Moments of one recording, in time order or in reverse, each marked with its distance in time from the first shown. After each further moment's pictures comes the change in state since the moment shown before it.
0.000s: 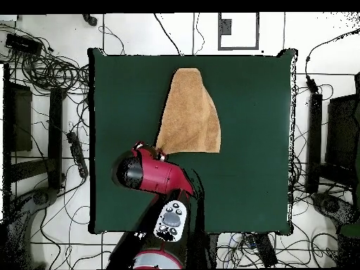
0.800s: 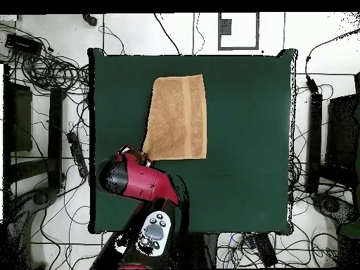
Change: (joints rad) arm 0.071 -0.039 0.000 0.045 0.111 0.029 0.077
